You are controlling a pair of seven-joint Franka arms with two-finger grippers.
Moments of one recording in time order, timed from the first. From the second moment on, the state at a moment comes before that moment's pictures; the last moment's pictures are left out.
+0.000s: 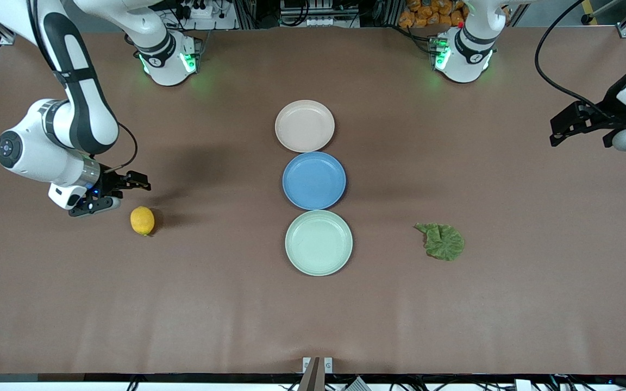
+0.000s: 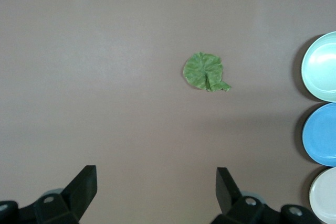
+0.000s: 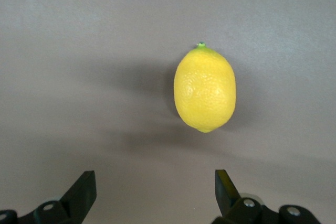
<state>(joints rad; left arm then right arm) 0.03 0.02 -0.15 -1.49 0.03 1.54 -0.07 0.21 0.20 -0.26 -2.21 0.32 2.27 -0.46</state>
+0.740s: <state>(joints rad) 0.04 0.00 -0.18 -1.55 0.03 1.57 -0.07 0.02 0.09 -0.02 -2.22 0.11 2.20 -0.23</state>
